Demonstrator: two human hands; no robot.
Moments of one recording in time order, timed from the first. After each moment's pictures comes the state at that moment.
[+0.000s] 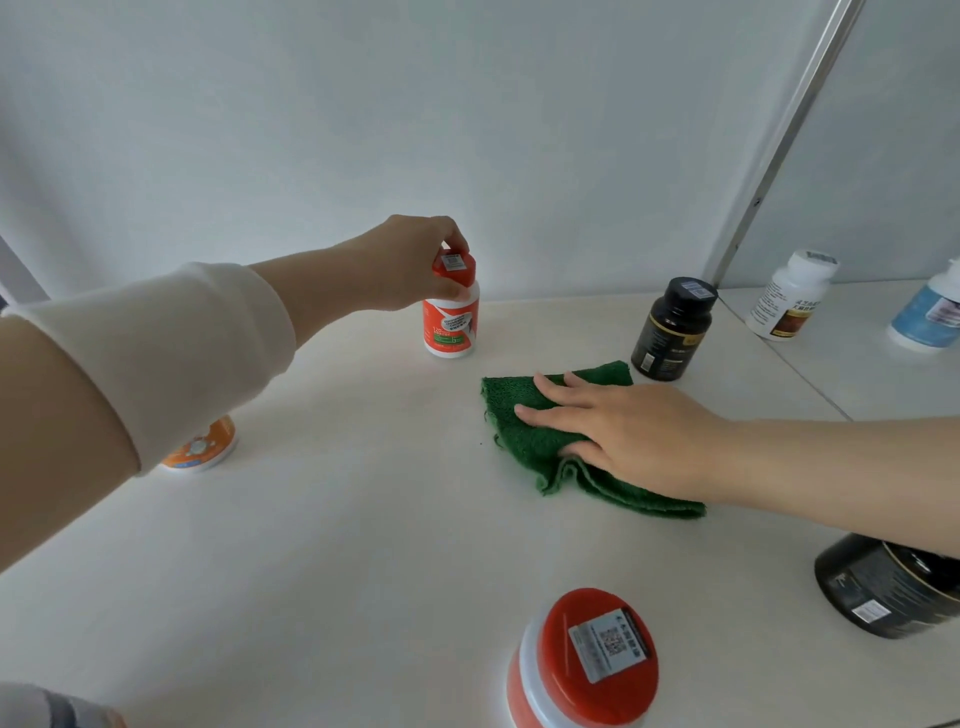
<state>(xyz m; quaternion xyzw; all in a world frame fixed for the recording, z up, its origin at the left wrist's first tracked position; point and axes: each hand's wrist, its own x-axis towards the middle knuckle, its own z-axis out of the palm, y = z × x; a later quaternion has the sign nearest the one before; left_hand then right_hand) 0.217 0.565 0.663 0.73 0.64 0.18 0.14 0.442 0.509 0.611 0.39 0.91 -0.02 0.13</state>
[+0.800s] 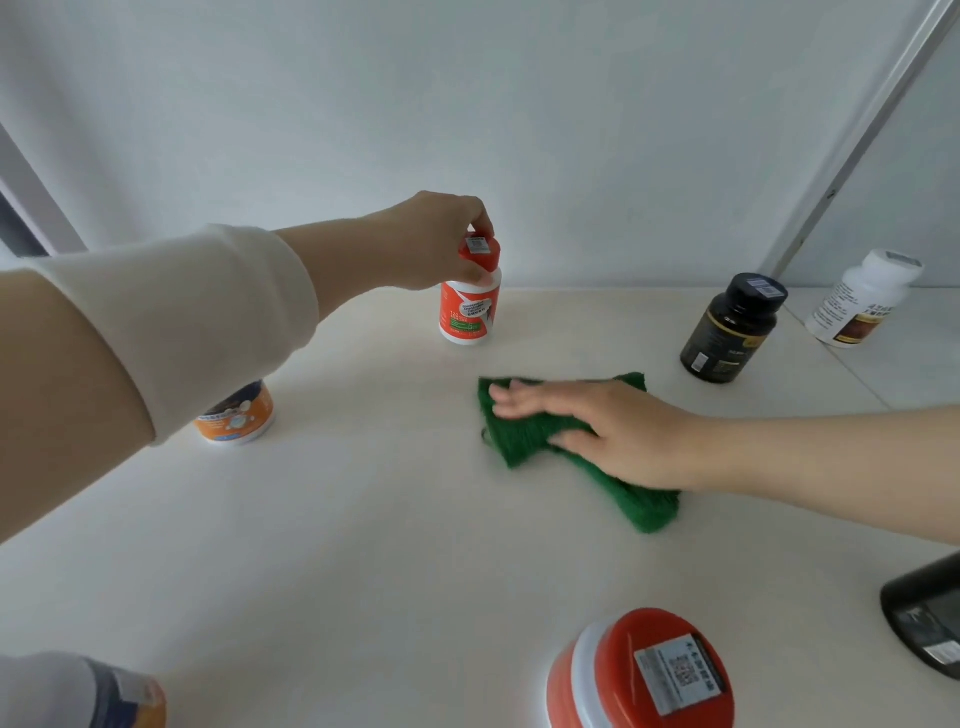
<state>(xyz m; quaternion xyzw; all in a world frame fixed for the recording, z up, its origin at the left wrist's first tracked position) 0.199 0.564 0.662 0.73 0.65 0.16 0.13 0.410 0.527 0.591 0.31 0.91 -0.29 -0.03</state>
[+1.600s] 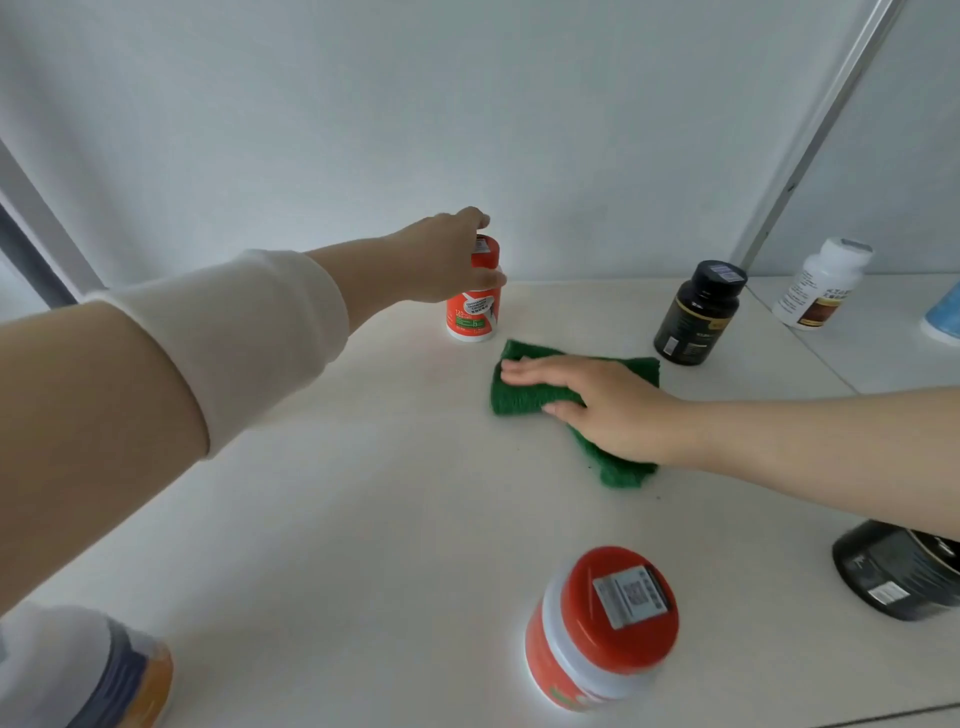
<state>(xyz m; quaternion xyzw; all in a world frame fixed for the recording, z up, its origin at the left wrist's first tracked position) 0.228 0.555 0.655 0.72 0.67 0.13 0.12 0.417 0.523 0.588 0.39 0.88 -0.26 -0.09</state>
